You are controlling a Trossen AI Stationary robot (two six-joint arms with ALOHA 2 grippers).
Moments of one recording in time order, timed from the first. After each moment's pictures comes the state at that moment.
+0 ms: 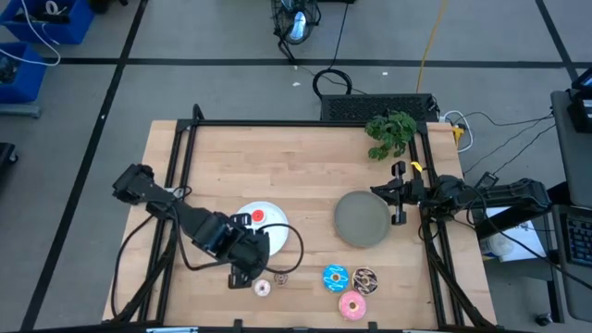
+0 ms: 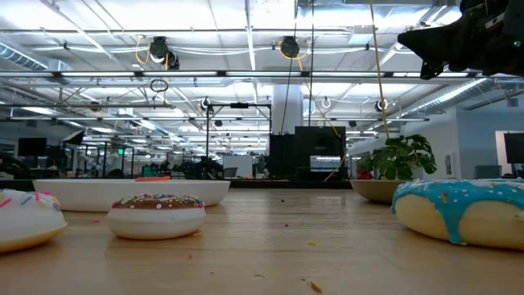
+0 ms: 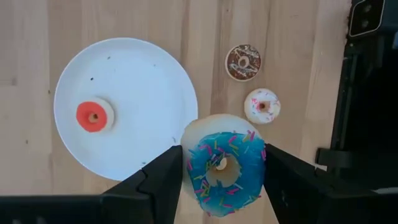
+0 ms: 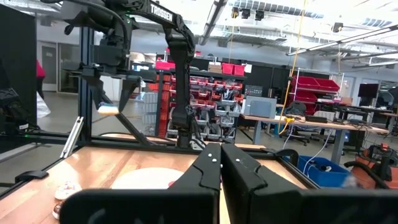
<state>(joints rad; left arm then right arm) -0.52 1.75 1.75 -1.33 -0.09 -0.59 0.03 0.28 0.02 0.48 0.08 -0.12</state>
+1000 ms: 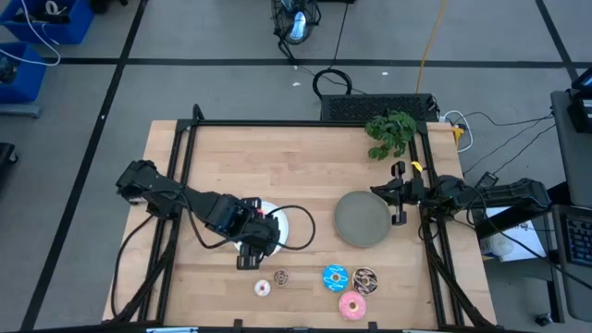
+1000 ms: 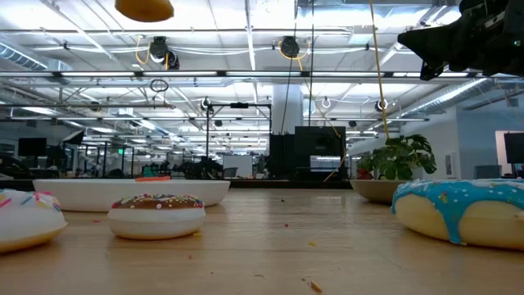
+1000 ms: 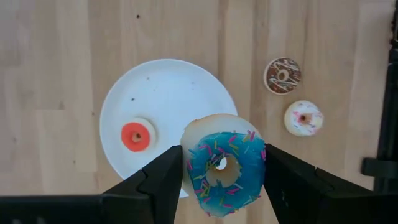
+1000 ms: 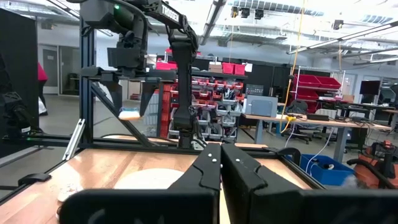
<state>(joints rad) -0.39 1.75 1.75 -1.33 -0.11 -0.39 0.03 0.28 0.02 0.48 0.08 -0.10</state>
